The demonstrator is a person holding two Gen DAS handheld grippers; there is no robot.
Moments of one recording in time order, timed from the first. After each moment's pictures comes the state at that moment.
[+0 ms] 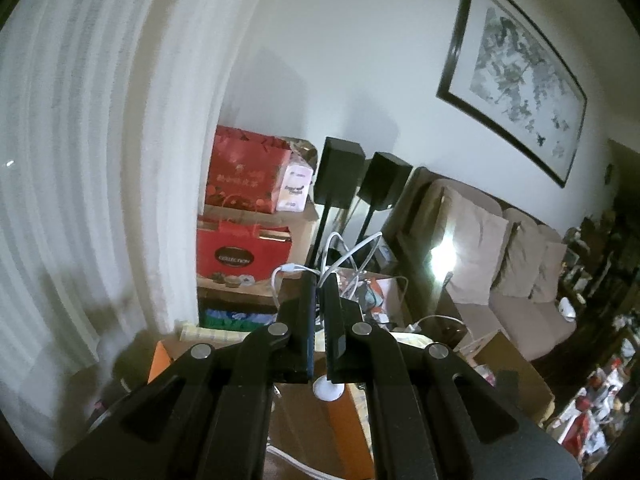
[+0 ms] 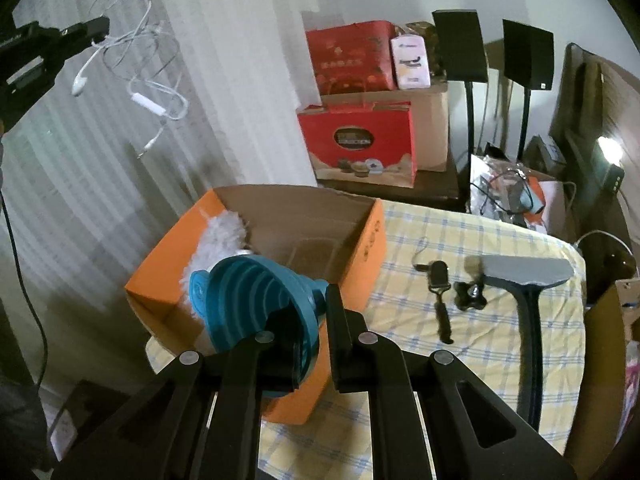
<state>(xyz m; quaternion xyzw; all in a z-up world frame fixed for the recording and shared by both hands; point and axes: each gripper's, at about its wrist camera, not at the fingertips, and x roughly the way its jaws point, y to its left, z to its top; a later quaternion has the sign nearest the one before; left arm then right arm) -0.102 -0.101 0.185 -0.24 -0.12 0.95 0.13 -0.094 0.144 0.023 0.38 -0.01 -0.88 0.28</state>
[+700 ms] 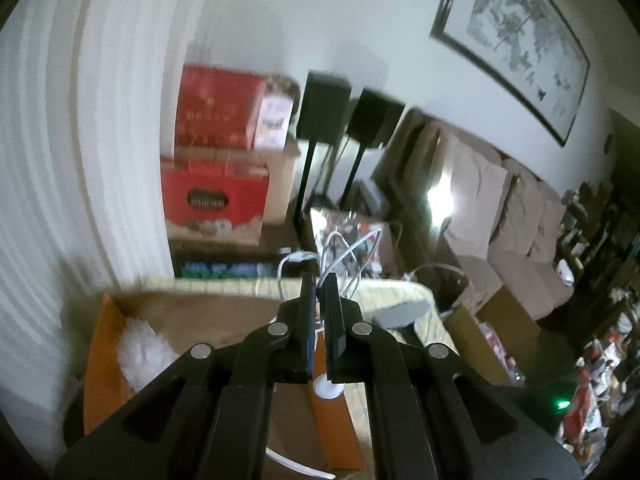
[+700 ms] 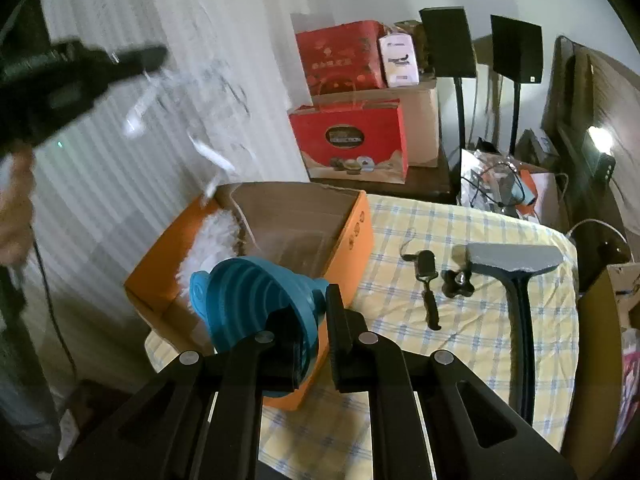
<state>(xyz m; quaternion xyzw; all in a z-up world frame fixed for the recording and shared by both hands) -0.136 -0.032 0.106 -0.34 -0.10 0.92 0.15 -0.083 0.167 0.023 0.38 -0.02 -0.88 0.27</state>
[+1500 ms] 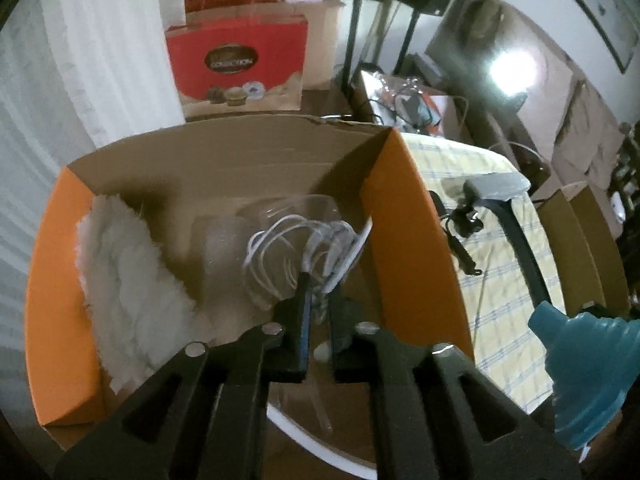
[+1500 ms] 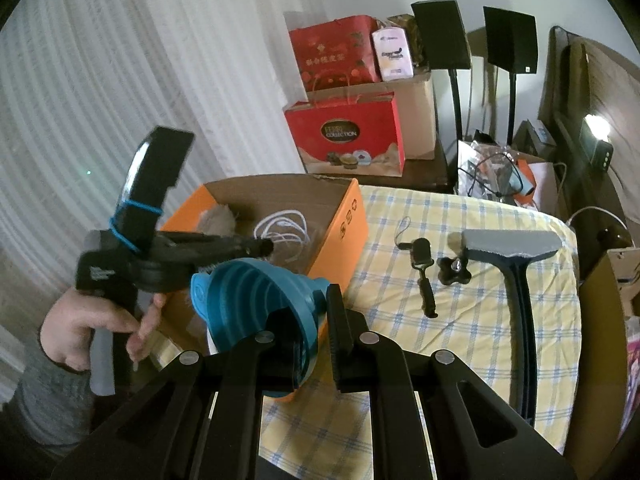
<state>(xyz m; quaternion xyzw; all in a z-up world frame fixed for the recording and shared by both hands) -0.161 -0.005 -0.047 -0.52 -0.03 0.85 0.08 -0.080 0.174 0.015 0.39 -0.03 -0.88 0.27</state>
